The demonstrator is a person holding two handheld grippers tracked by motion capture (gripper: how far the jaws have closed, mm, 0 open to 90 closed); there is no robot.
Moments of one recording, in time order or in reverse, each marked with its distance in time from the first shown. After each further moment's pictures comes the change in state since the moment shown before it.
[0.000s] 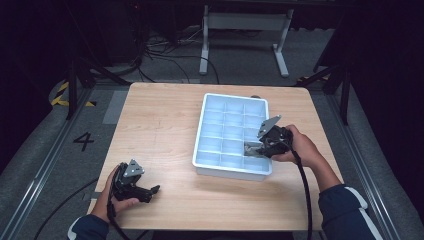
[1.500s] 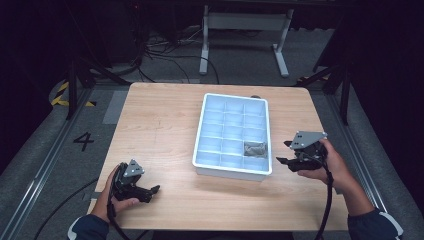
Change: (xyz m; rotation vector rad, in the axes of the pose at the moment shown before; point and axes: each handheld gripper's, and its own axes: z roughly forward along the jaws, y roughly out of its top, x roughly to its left) left arm 0.000 0.000 0.000 0.000 0.000 -0.001; right arm 0.024 -0.069 -0.059 -0.199 -0.131 0.074
